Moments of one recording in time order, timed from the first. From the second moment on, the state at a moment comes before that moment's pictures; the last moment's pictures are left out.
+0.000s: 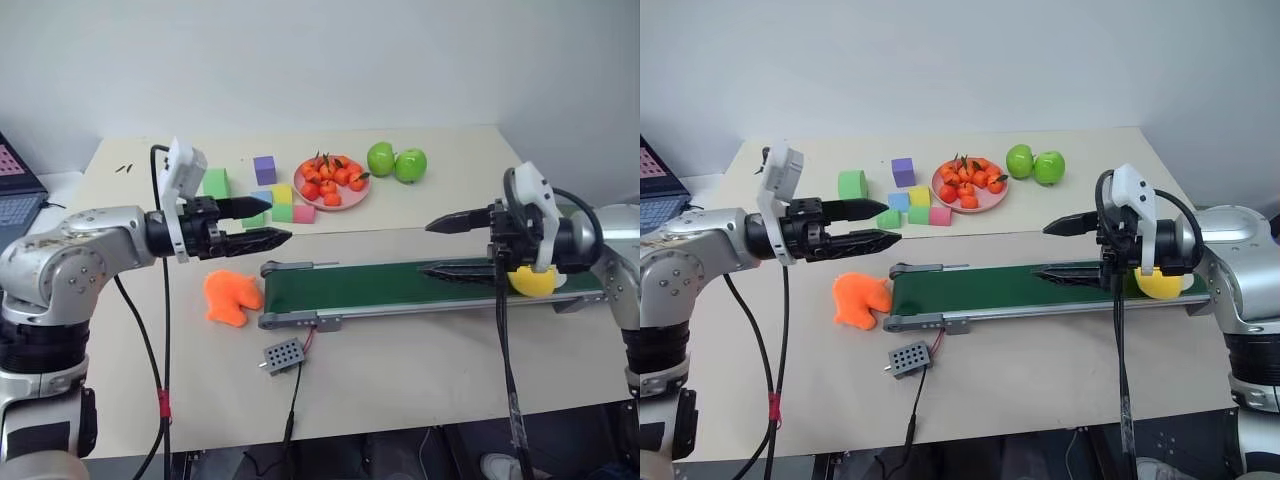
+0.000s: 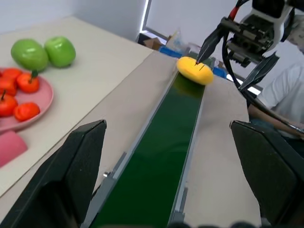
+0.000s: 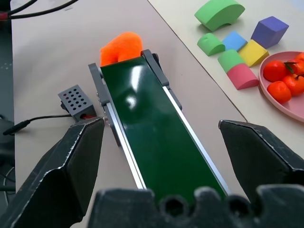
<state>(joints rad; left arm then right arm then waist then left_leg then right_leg) -0.67 0.78 0.12 -0.20 -0.90 0.95 -0.86 -0.57 -0.94 -0.06 -0.14 0.53 0.61 1.26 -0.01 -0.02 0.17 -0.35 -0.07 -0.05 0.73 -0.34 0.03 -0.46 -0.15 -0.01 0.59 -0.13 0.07</state>
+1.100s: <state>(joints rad) -0.78 0.64 -0.03 -0.06 -0.75 0.89 -0.96 -0.44 -1.05 -0.18 -0.26 0.61 0.68 1.18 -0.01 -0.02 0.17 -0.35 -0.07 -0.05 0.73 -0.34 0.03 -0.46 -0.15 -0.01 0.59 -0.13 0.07</state>
